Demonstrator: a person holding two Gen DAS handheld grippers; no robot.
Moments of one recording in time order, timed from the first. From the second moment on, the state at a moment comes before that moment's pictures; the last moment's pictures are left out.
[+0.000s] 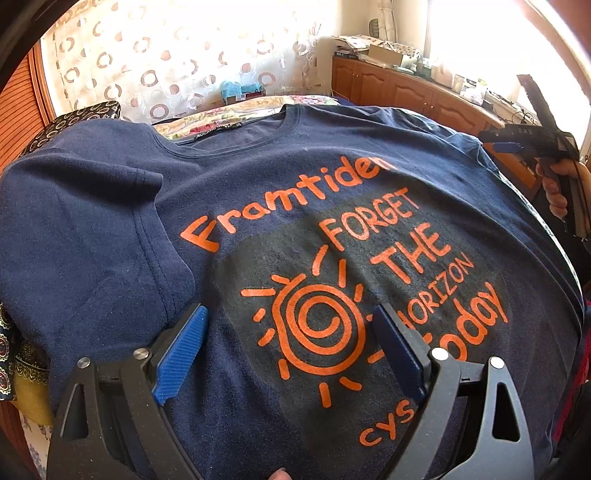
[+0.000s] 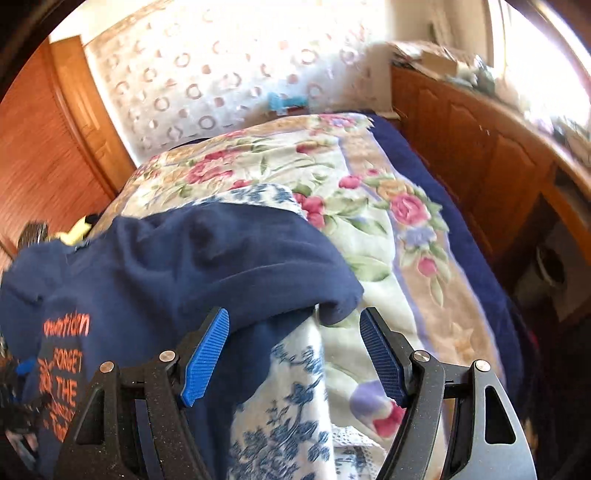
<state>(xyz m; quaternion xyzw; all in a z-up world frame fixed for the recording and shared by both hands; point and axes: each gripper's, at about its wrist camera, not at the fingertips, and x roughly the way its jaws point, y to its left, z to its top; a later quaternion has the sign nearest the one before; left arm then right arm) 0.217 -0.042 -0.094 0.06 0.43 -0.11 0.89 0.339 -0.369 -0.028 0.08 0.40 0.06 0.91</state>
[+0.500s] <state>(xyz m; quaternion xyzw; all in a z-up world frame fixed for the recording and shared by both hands) 0.216 -0.042 -0.095 0.06 0.43 -0.11 0.89 0.387 -0.387 -0.048 0.17 0.44 0.08 0.88</state>
